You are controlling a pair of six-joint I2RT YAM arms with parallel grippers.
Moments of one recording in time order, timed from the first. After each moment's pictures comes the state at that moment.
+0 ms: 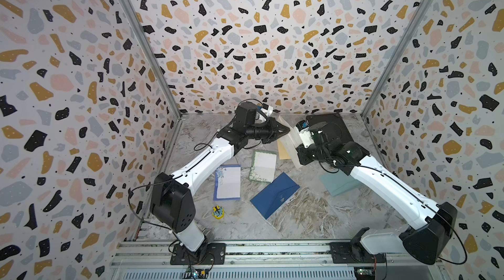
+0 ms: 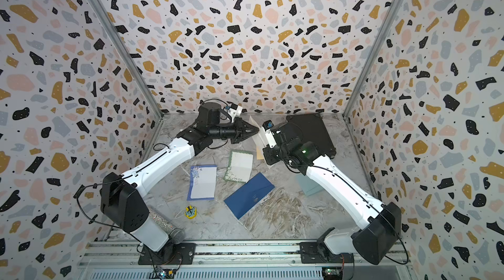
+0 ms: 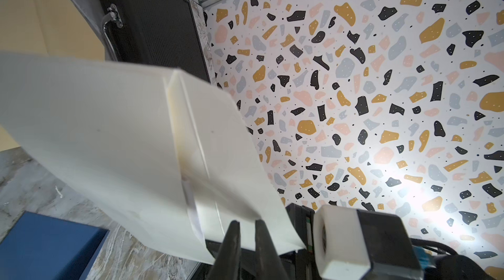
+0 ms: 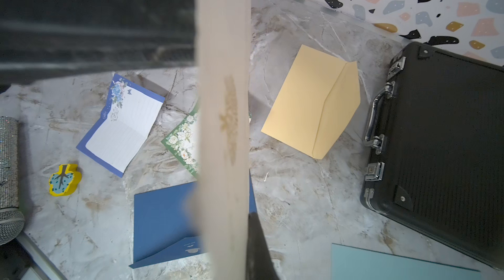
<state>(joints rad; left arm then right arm) -0.54 1.65 1.47 -0.20 0.73 -1.01 0.68 1.35 1.33 -0.73 0.00 0.10</state>
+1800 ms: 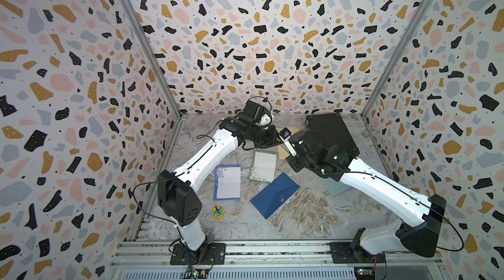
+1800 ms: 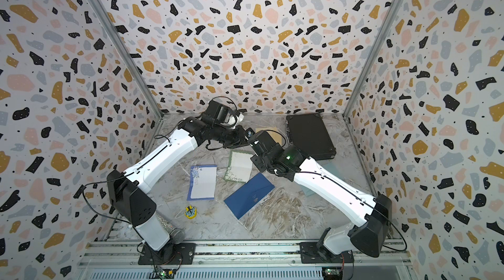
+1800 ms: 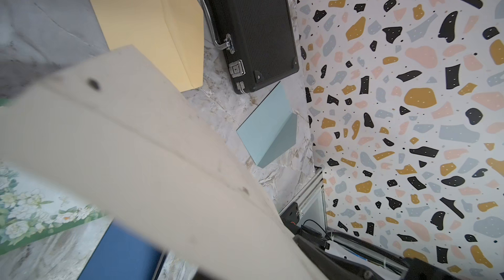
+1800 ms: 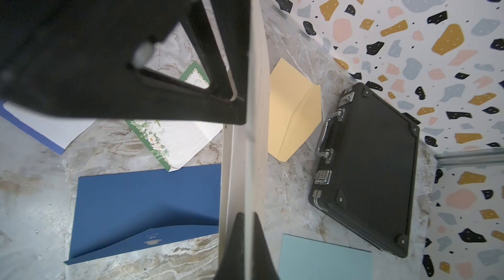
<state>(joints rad) -0.58 1.73 1.73 -0.84 0.52 -0.64 0.92 1.42 1.44 -0.84 0.40 -0.04</state>
